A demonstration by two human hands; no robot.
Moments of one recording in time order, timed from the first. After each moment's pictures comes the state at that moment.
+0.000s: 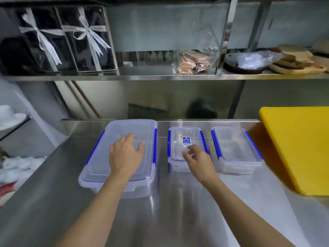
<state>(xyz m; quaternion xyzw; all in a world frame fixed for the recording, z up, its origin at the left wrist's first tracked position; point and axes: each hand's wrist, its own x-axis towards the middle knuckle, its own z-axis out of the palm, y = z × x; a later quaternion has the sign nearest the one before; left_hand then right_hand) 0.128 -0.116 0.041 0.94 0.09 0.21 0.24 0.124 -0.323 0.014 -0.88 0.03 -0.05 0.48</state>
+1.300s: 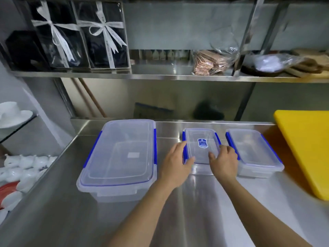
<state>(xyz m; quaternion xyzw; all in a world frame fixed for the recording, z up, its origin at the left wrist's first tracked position) 0.126 -0.153 0.018 0.89 -0.09 0.08 0.44 0.153 -0.308 -0.002 -0.93 0.19 -0.13 0.29</state>
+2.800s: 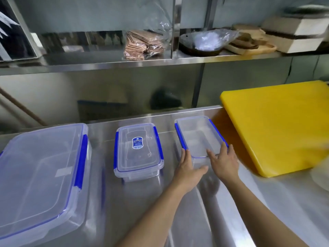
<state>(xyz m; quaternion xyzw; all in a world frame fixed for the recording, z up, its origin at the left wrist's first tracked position) 0.166 -0.357 -0.048 0.84 -0.11 -0.20 0.49 0.159 -0.485 -0.046 -0.90 0.31 -0.07 0.29</state>
